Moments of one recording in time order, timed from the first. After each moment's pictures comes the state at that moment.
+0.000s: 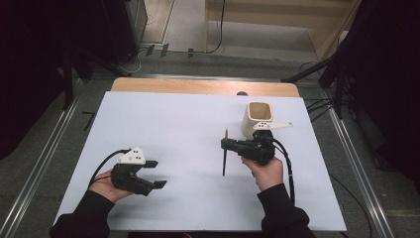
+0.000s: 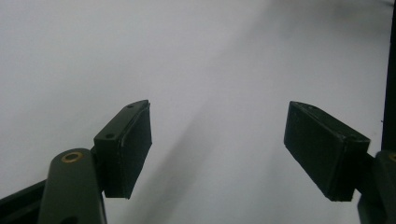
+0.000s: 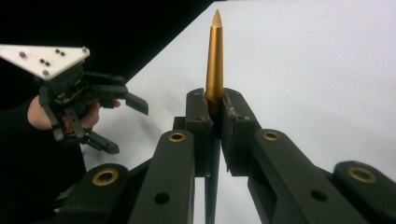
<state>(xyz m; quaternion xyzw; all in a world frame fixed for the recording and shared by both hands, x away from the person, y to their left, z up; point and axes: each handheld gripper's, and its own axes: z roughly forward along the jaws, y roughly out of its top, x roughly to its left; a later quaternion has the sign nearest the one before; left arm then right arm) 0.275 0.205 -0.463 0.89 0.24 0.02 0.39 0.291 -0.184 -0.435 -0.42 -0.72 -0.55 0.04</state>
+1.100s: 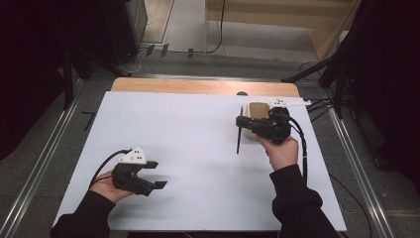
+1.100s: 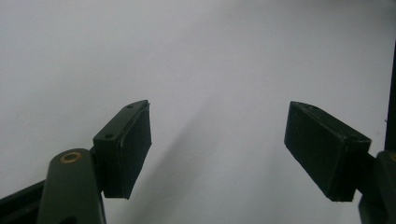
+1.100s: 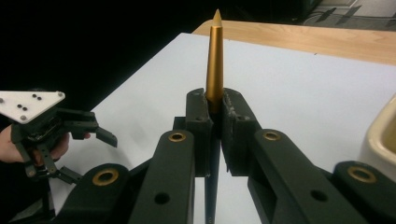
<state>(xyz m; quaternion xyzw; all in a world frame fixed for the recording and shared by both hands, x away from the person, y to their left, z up) 0.276 0.203 -0.466 0.89 0.25 0.02 0.38 0.320 -0.218 -0.392 -0.44 -0.72 -0.53 -0.03</state>
